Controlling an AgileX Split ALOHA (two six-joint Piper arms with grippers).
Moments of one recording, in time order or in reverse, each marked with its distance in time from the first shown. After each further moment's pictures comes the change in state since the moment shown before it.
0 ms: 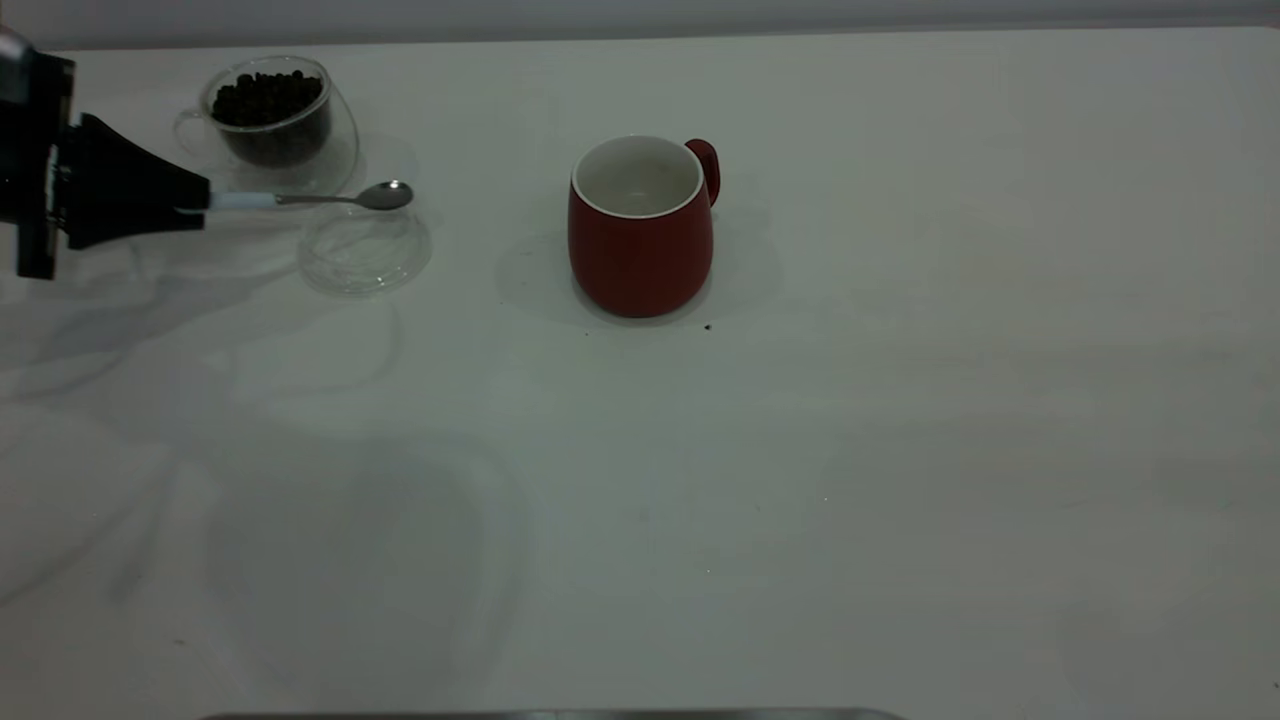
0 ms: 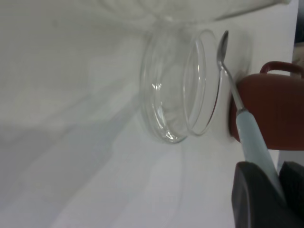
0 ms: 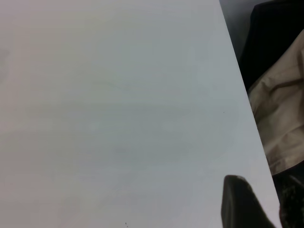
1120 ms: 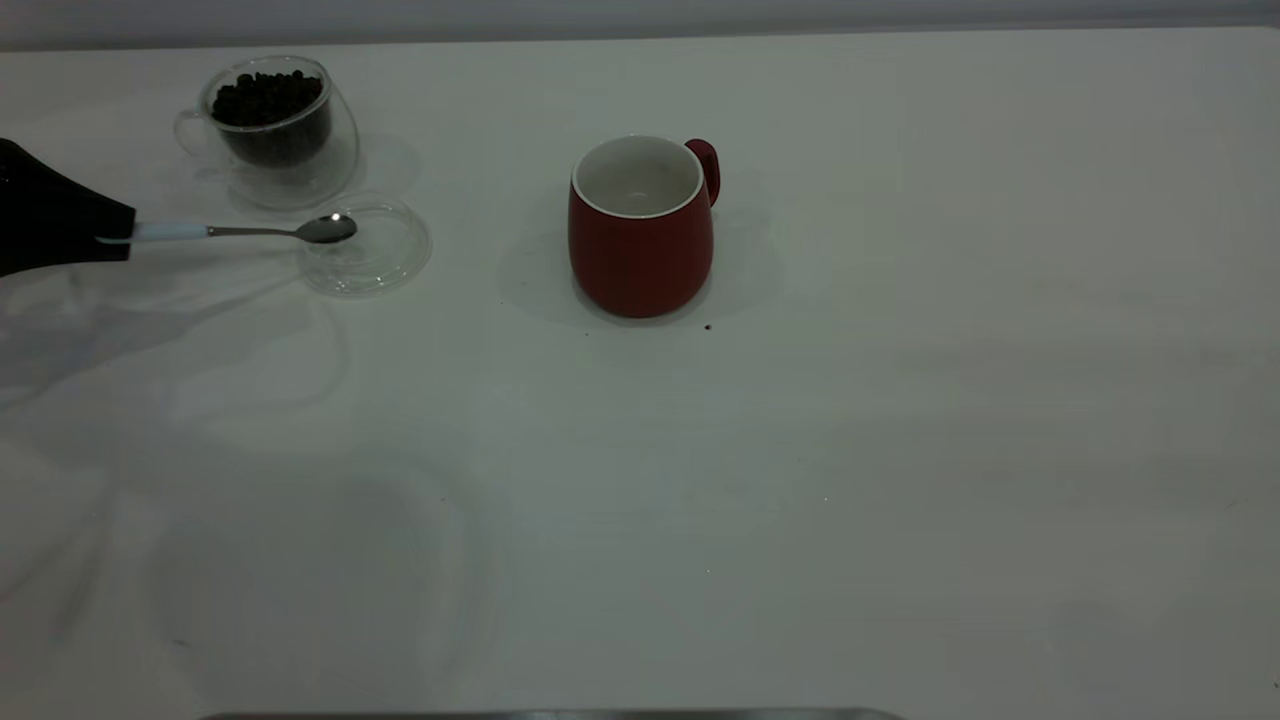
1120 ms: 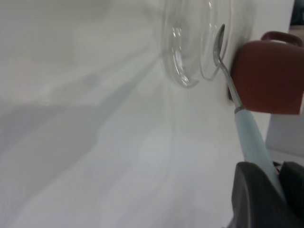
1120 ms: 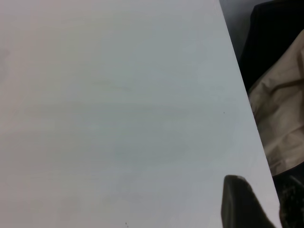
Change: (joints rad) left arm 0.098 -0.018 -0.001 0.139 0.088 -0.080; right arm 0.000 0.000 0.000 0.000 0.000 0.000
